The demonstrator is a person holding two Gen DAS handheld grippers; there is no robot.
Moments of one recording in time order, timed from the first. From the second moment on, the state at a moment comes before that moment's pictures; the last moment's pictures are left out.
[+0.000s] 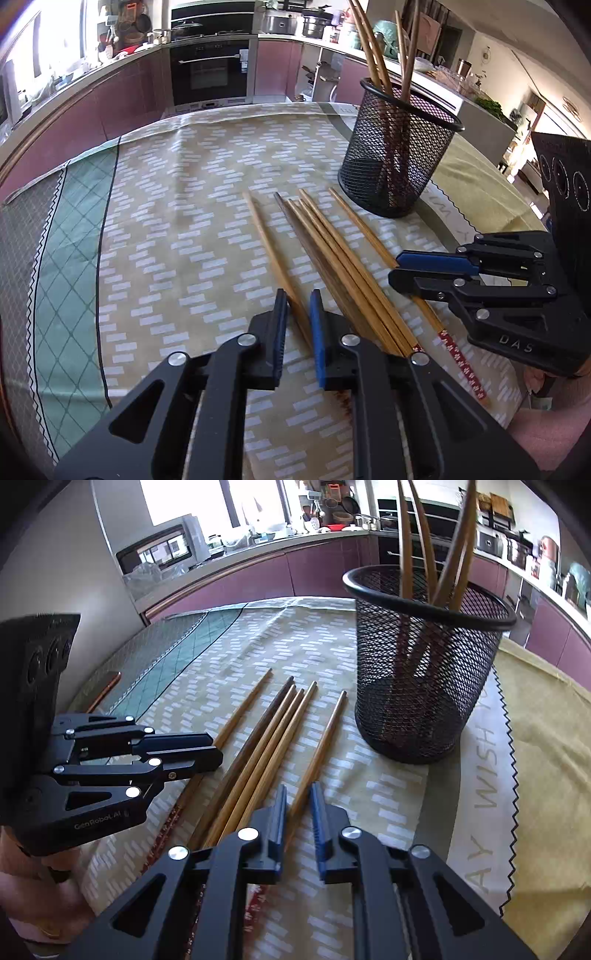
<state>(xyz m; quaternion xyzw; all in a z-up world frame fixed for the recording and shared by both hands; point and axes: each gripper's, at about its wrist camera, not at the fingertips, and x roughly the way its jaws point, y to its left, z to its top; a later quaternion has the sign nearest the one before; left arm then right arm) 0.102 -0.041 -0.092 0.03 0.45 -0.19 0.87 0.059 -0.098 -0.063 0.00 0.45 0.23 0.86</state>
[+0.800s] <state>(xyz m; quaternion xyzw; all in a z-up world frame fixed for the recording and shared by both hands) 0.089 -0.045 -0.095 0.05 0.44 -0.23 0.87 0.055 -0.096 -0.062 0.00 0.46 0.27 0.85</state>
